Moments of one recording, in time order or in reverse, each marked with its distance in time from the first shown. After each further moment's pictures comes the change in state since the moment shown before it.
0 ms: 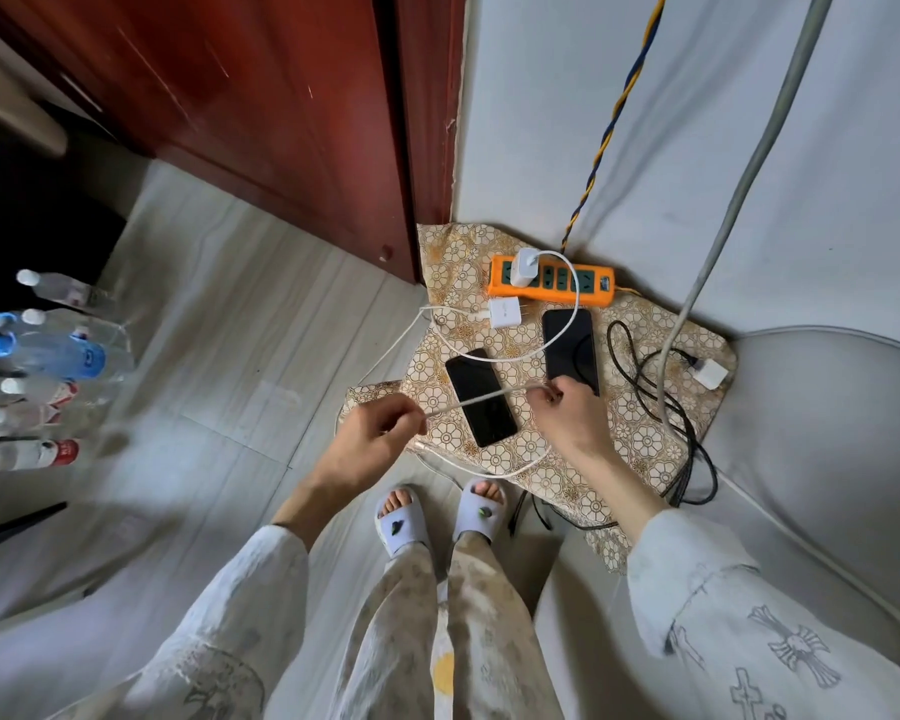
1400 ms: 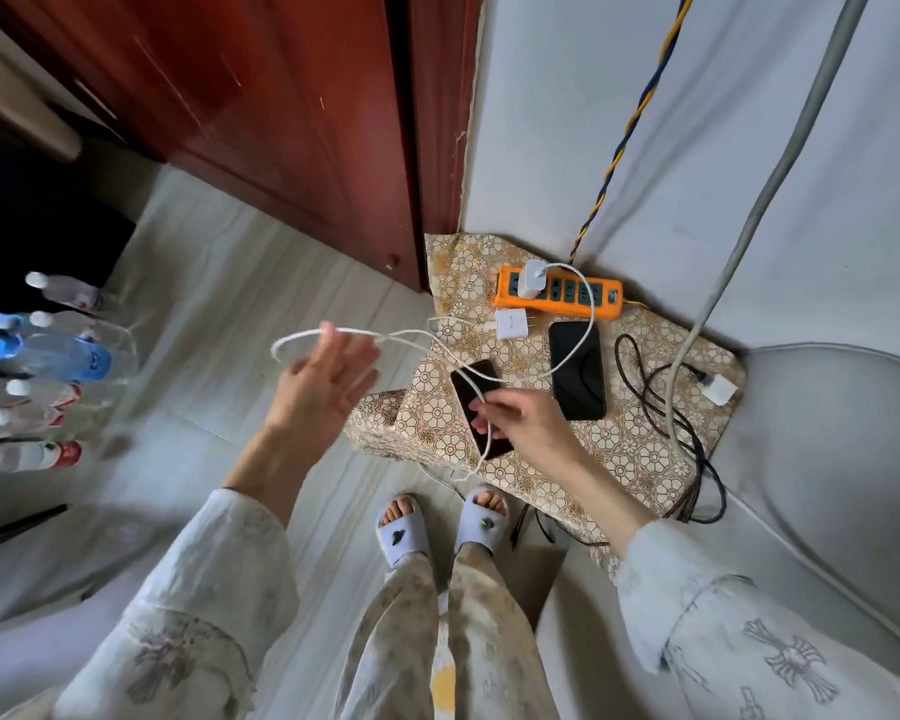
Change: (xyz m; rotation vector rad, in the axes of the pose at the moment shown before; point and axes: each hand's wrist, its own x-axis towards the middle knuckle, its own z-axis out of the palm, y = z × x) left_hand 0.039 0.005 -0.046 -0.995 0.303 -0.284; right_hand -0.001 -0.022 0.018 0.278 -0.318 -0.206
